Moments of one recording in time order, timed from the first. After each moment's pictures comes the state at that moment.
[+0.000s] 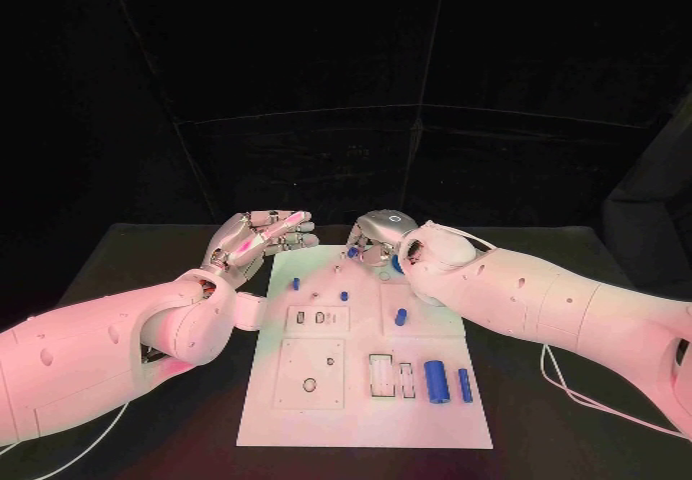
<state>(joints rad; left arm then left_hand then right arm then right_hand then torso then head) 1.23 -0.86 -0.10 1.55 -0.01 -0.28 0.62 1.19 0.10 -0.02 -0.07 0.04 0.93 0.24 0.10 0.07 0.97 0.20 0.14 0.07 1.01 0.16 0.16 0.08 0.18 0.87 0.27 0.15 0.07 1.22 -0.38 0.02 1.01 -1.67 -0.33 -0.04 1.26 0.06 0.34 -0.24 0.07 1.09 0.14 0.08 0.07 1.23 0.07 0.07 0.07 1.47 -0.01 1.19 0.86 0.09 1.32 0.10 1.38 1.17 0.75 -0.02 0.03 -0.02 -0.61</state>
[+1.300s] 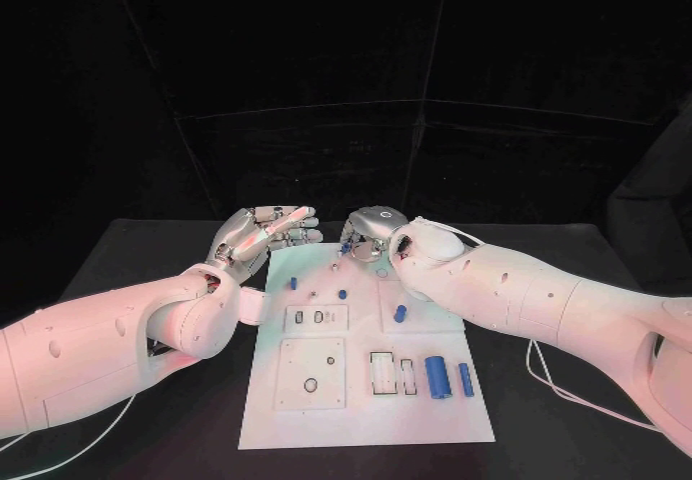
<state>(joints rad) 1.23 -0.84 -0.10 1.53 -0.01 -0.27 0.61 1.19 0.10 -0.02 -0.07 0.04 0.93 0.24 0.10 0.07 0.97 0.20 0.14 0.07 1.01 0.16 0.16 0.08 0.18 0.87 0.27 0.15 0.07 1.22 -0.31 0.02 0.94 -1.66 -0.32 -0.04 1.25 0.06 0.35 -0.23 0.07 1.09 0.14 0.07 0.07 1.23 0.08 0.07 0.07 1.47 -0.01 1.19 0.86 0.09 1.32 0.10 1.38 1.18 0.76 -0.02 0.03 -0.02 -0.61</state>
